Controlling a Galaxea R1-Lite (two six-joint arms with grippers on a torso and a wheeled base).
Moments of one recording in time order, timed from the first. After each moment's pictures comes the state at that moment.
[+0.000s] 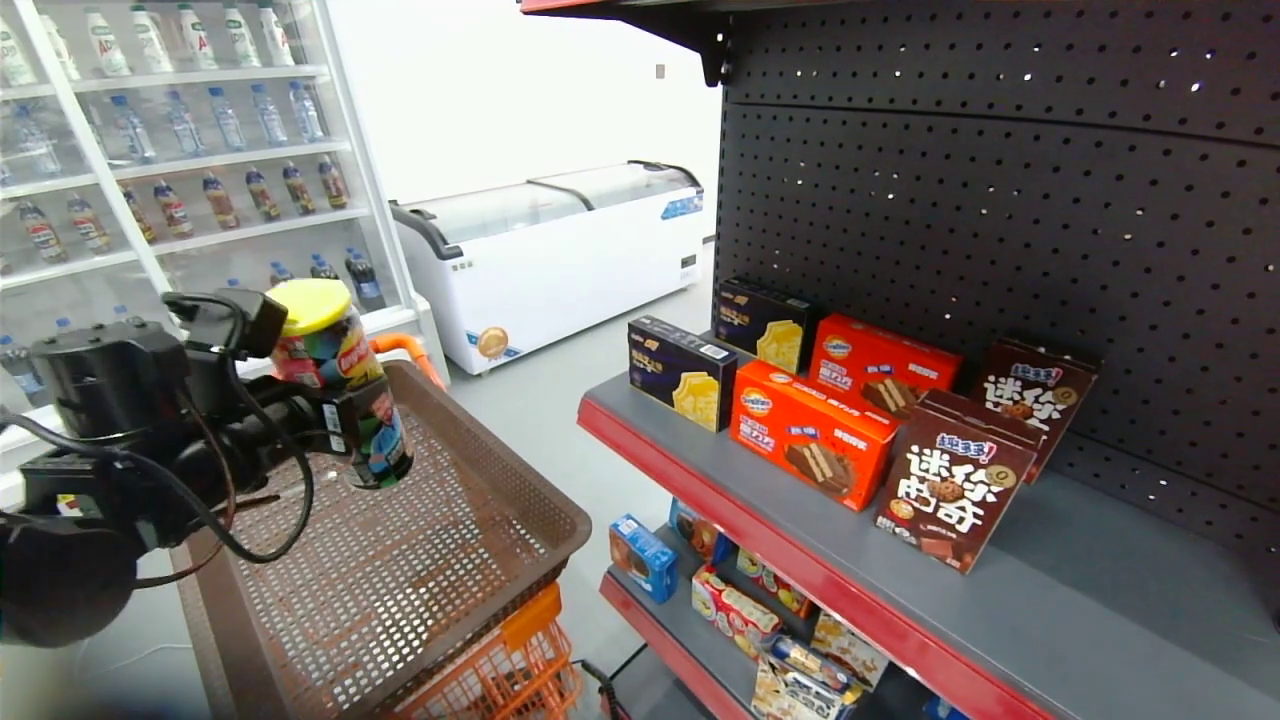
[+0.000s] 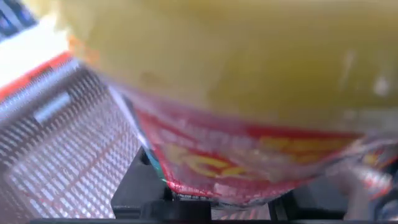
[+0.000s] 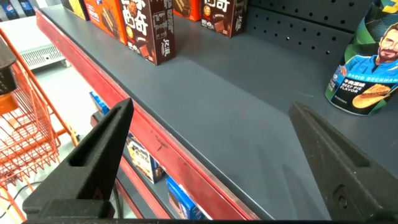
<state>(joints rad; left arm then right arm) 0.03 1.73 -0.63 -0.98 -0.15 0.05 0.00 0.00 0.00 0.00 0.02 0.00</state>
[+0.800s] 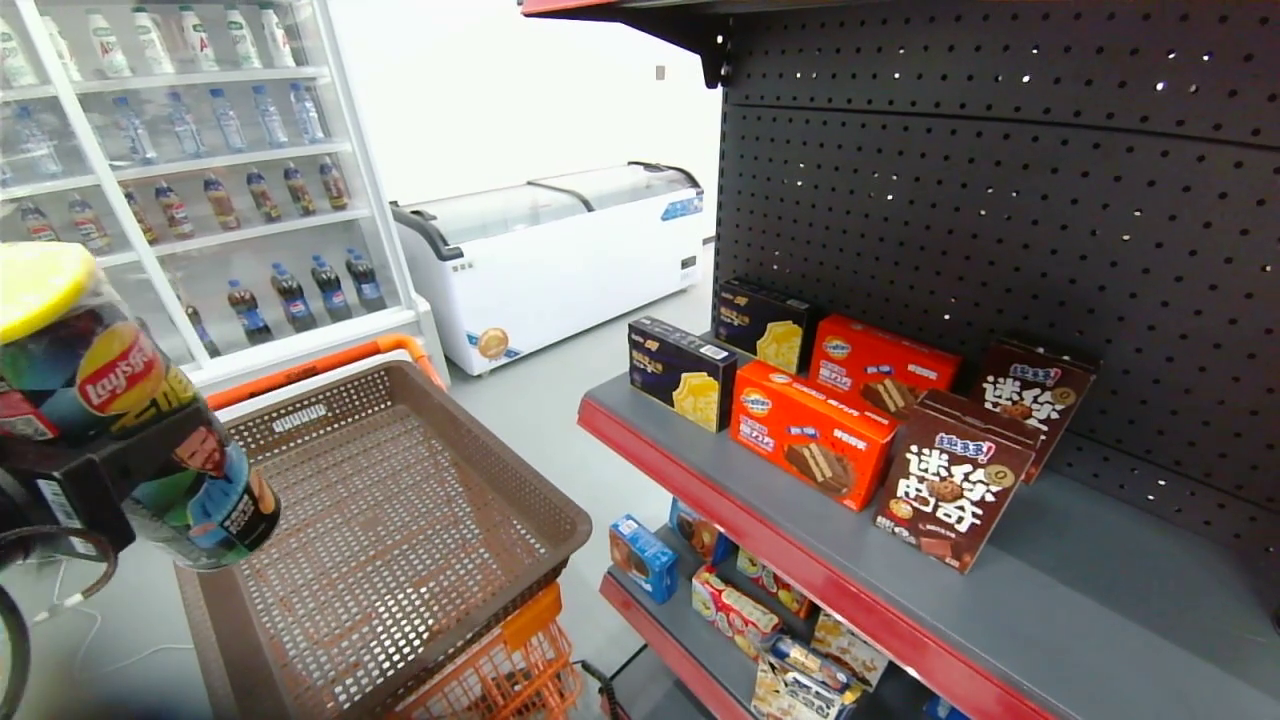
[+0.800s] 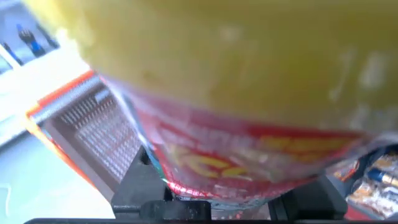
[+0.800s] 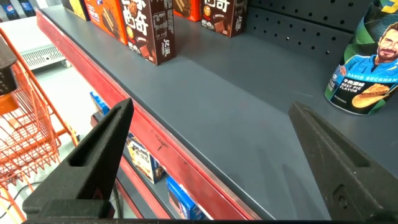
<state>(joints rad) -0.01 1.03 -0.50 -0.46 -0.05 0.07 0.00 0.00 0.00 0.00 0.02 0.00</state>
